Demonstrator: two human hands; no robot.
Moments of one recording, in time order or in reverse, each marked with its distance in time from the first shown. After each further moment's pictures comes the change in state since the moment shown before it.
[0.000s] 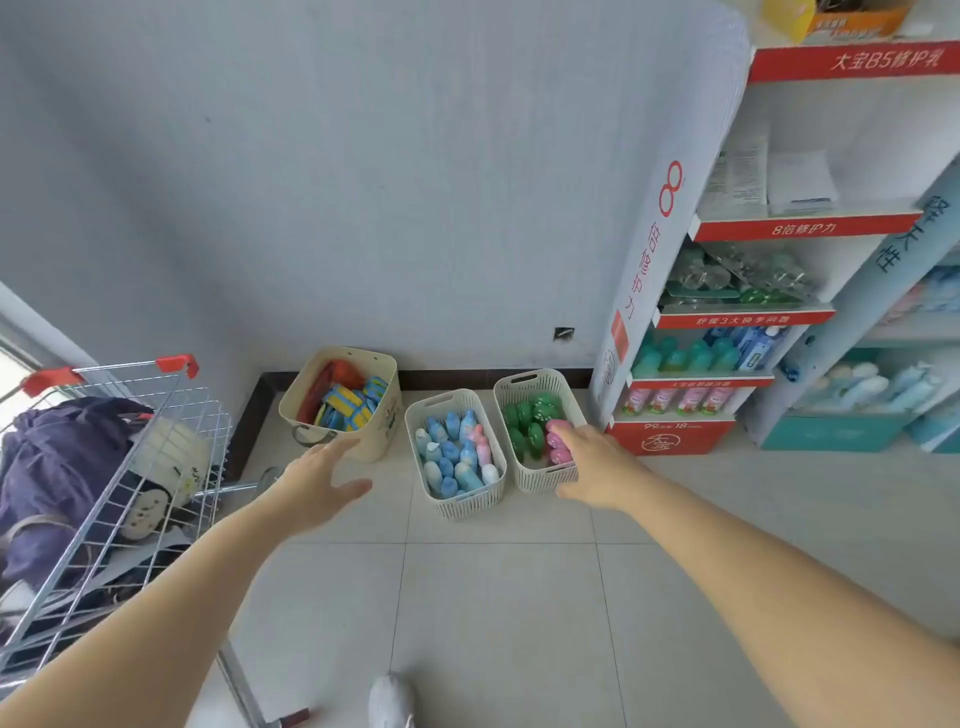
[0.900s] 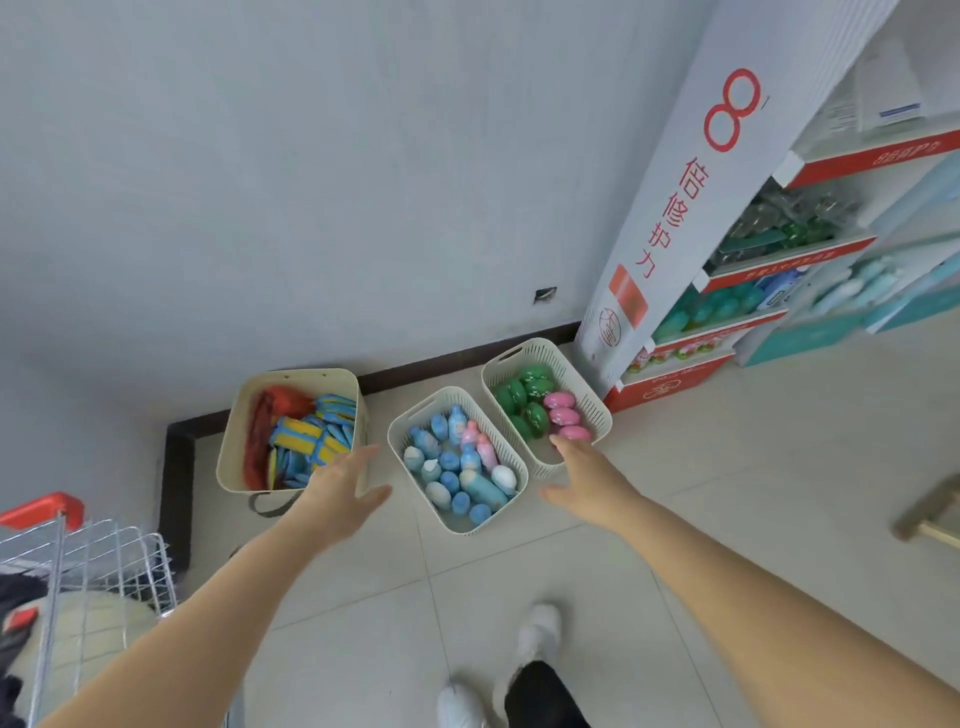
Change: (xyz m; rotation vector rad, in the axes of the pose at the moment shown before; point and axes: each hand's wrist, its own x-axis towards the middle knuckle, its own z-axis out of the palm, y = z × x) left_hand 0.295 -0.078 -0.052 0.066 -0.247 0.162; right_hand 0.234 -0.096 0.025 0.376 -0.002 0.360
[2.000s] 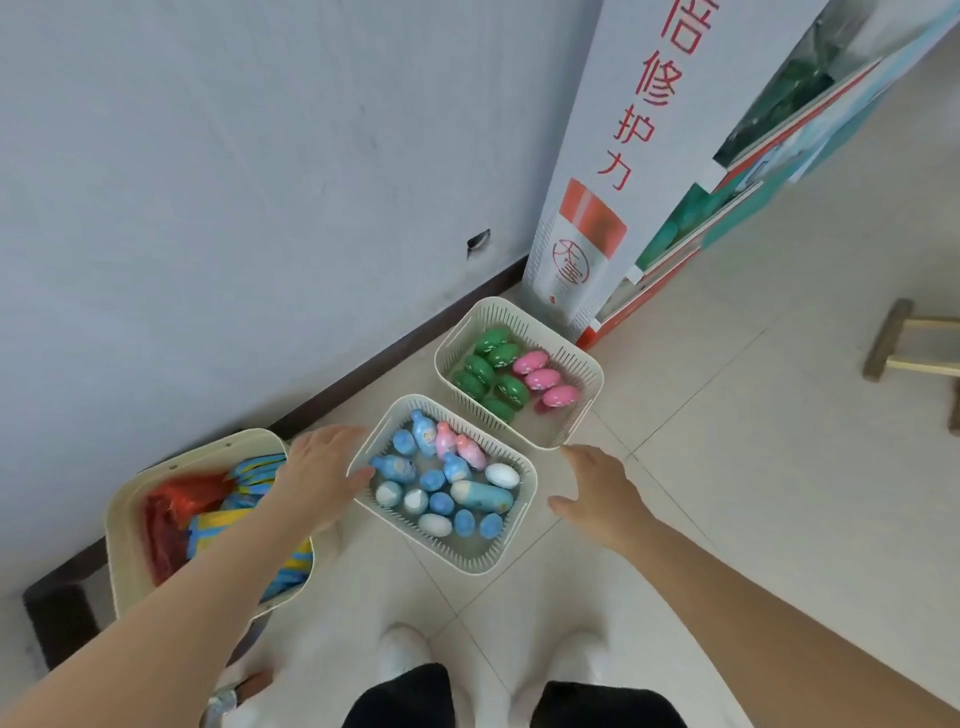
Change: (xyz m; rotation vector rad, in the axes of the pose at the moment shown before) left_hand 0.306 -0.046 0.021 0.372 -0.116 0.405; right_hand 0.175 0.027 0.094 0.134 0.065 0.415
